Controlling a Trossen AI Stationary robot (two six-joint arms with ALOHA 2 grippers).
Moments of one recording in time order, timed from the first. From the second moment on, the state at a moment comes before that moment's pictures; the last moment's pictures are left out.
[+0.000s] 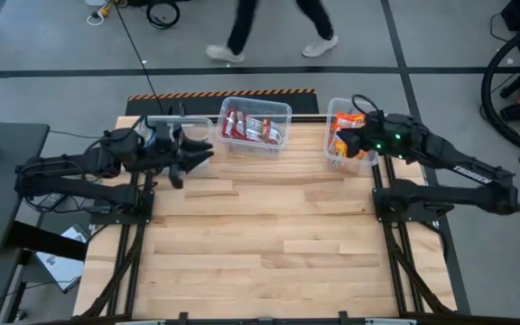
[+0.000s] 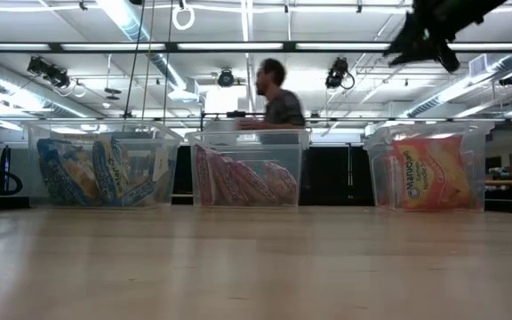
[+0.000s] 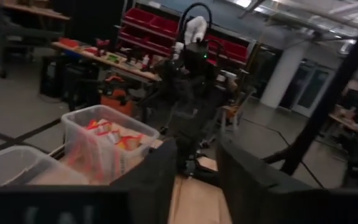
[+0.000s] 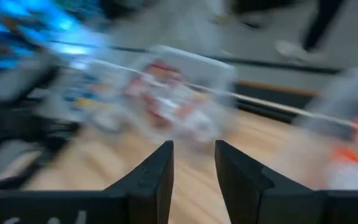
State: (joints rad) left arm 0.07 0.81 0.89 -0.01 -0.11 -0.32; right arm -0.44 0.65 0.80 -0.57 0.19 0.57
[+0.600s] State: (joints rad) left arm 0.01 0.40 0.50 0.14 -0.03 -0.29; right arm 0.24 0.58 0.62 0.21 0.04 0.47
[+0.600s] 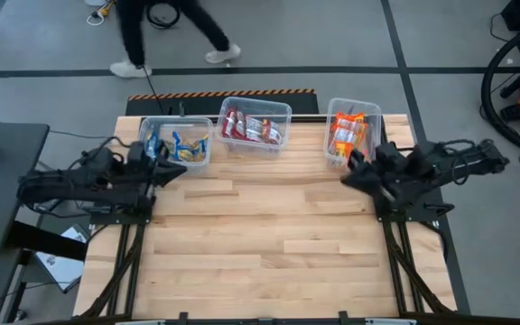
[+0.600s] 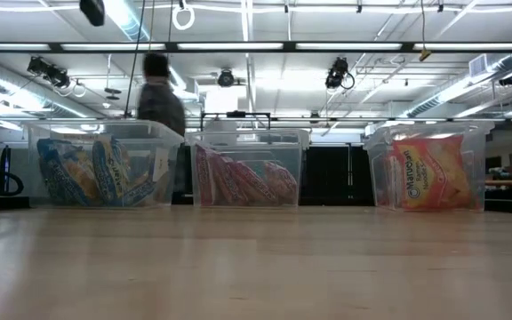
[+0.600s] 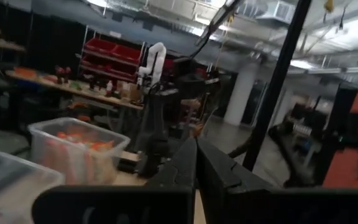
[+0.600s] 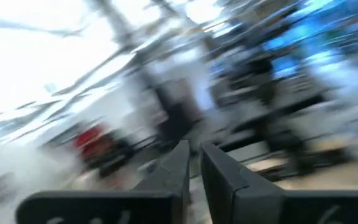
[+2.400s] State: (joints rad) left arm 0.01 0.00 0.40 -0.31 -0.07 0.01; right arm -0.04 0.00 0.32 -0.12 -0.16 -0.06
